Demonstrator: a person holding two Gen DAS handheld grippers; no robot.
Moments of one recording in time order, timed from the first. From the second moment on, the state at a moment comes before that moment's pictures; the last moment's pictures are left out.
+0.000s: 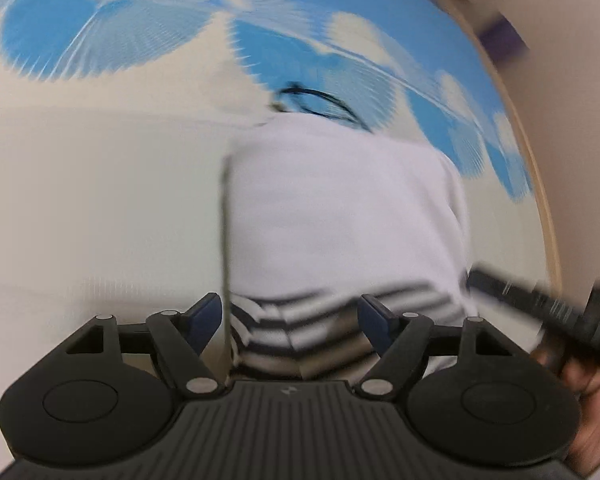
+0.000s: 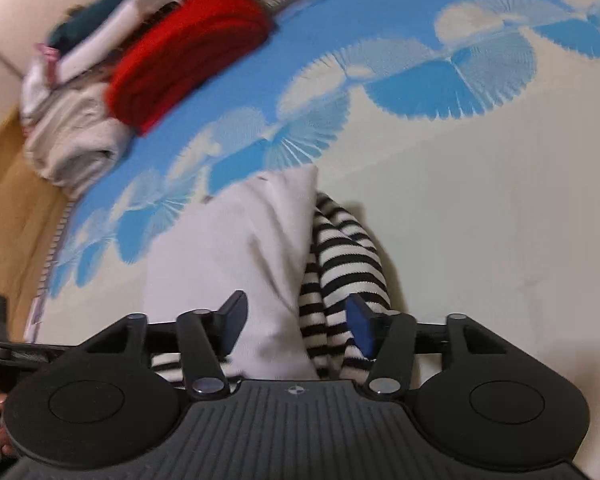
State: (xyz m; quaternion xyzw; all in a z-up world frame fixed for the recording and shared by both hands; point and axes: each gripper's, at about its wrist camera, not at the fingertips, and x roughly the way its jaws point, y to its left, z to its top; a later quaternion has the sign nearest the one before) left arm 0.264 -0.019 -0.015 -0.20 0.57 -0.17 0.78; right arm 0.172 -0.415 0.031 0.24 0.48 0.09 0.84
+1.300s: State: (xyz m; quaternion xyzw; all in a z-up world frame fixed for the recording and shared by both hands) left arm 0.325 0.040 -0.013 -0.08 0.50 -0.13 0.85; right arm 0.294 -0.277 0.005 0.19 0.43 0.08 0.88
